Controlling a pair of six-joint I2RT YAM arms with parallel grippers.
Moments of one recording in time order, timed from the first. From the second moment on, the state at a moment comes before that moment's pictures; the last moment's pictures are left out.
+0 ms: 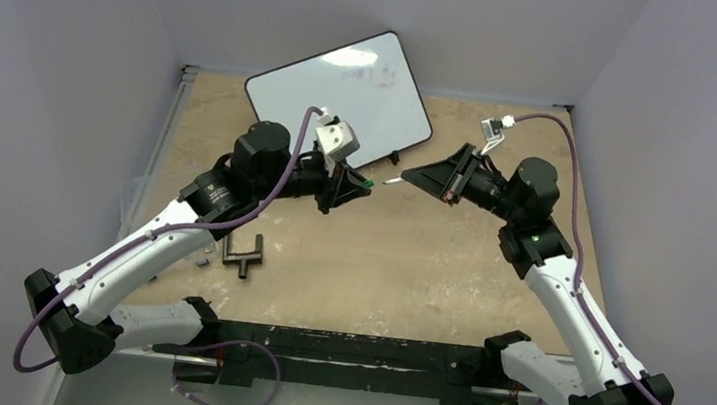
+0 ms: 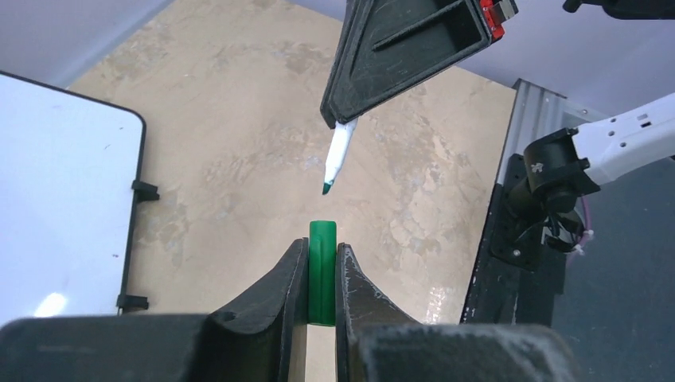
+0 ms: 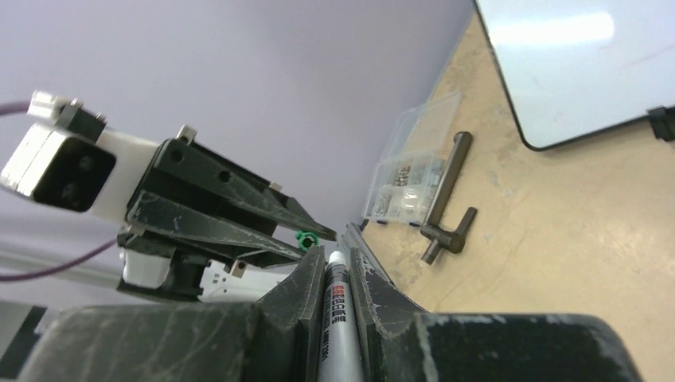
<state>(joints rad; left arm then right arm) -0.74 1.13 1.18 -0.27 0.44 -0.02 0.34 0.99 0.88 0.14 -0.71 1.04</state>
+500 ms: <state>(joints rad) -0.74 1.07 0.95 -0.21 0.23 -0.10 0.29 0.94 0.90 -0.12 -0.49 0.90</state>
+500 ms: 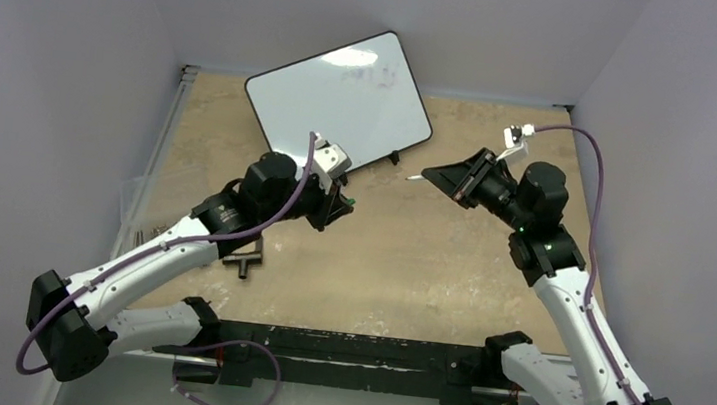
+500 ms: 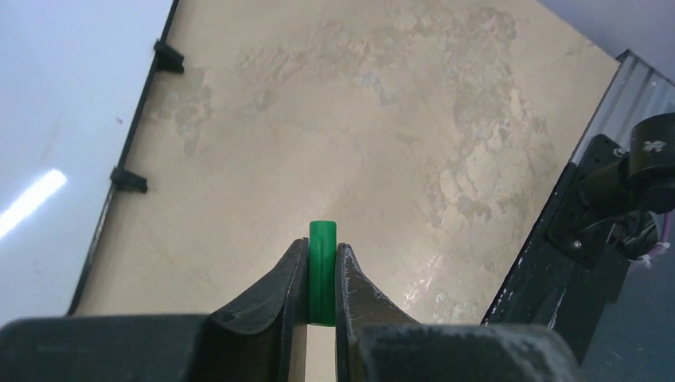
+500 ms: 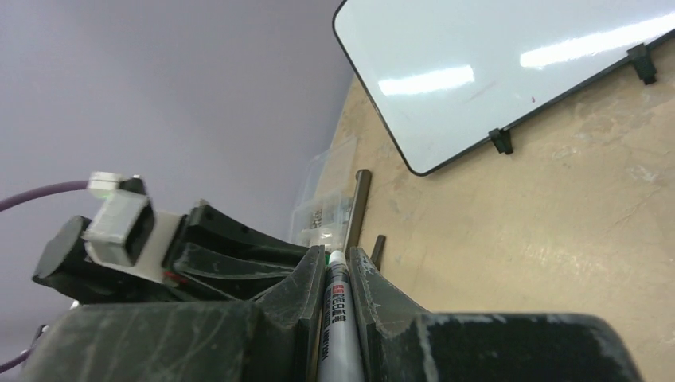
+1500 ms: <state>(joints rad) -0.74 1.28 0.67 0.00 0.07 -0.37 0.29 0.93 0.73 -0.08 -0.46 0.81</state>
